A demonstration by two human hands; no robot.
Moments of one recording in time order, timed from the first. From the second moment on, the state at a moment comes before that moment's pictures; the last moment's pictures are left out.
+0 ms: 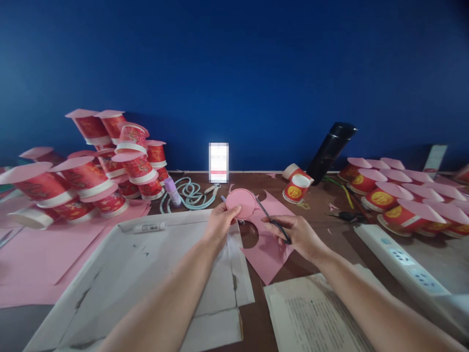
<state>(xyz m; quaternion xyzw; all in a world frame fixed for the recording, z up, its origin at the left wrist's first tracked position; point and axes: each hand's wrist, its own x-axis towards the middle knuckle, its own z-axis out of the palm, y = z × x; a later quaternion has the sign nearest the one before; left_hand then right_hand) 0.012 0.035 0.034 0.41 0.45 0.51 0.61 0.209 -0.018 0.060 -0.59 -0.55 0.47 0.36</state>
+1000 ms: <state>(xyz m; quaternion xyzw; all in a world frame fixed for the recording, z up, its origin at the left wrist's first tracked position) 0.011 0.036 0.031 0.42 0.45 0.51 0.60 0.208 -0.018 0.057 -0.59 -0.53 0.48 0.37</state>
